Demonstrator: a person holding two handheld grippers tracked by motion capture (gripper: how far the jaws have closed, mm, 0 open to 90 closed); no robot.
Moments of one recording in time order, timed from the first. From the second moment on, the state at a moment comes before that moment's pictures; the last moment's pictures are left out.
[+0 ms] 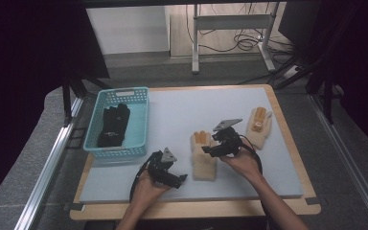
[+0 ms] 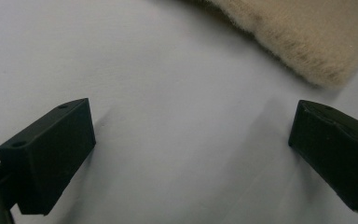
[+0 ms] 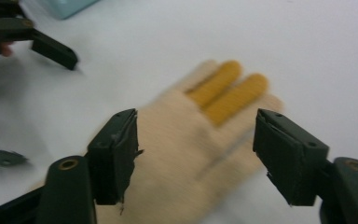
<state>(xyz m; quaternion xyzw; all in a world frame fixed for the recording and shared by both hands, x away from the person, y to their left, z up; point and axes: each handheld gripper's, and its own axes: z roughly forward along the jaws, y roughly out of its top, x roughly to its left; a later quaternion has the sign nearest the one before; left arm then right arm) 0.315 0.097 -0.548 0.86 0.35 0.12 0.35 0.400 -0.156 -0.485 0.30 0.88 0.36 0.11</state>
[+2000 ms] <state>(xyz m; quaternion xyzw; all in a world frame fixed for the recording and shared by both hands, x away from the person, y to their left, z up) 0.315 0.097 -0.548 0.86 0.35 0.12 0.35 0.475 -0.312 -0.505 0.45 0.81 0.33 0.21</state>
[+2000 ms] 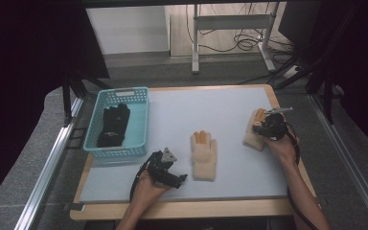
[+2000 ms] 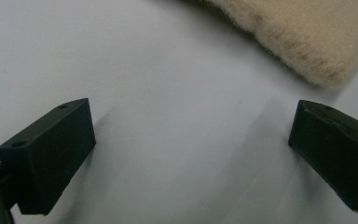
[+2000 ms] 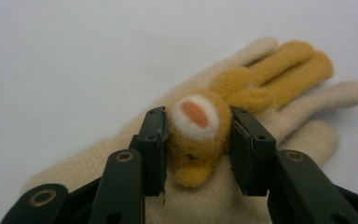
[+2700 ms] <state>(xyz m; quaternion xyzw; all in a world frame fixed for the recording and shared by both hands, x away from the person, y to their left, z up) 0.315 0.097 -0.548 0.86 0.35 0.12 0.35 0.434 -0.290 -0.462 0.39 0.82 0.37 0.20</state>
